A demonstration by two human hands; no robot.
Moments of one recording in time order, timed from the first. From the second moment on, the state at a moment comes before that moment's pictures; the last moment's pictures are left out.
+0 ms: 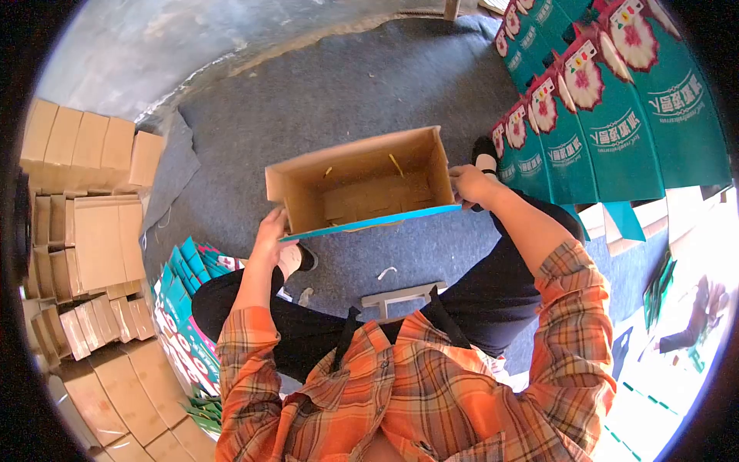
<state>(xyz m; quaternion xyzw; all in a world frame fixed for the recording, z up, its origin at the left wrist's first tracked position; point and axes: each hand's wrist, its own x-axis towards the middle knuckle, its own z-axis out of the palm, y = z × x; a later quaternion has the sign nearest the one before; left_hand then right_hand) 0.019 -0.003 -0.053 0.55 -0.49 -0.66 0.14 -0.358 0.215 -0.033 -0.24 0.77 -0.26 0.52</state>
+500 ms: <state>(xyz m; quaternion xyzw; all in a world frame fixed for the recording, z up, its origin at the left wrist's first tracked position) -0.014 0.008 0.003 0.47 -0.79 -0.31 0.23 -0.340 0.192 0.007 -0.47 0.78 -0.27 0.30</state>
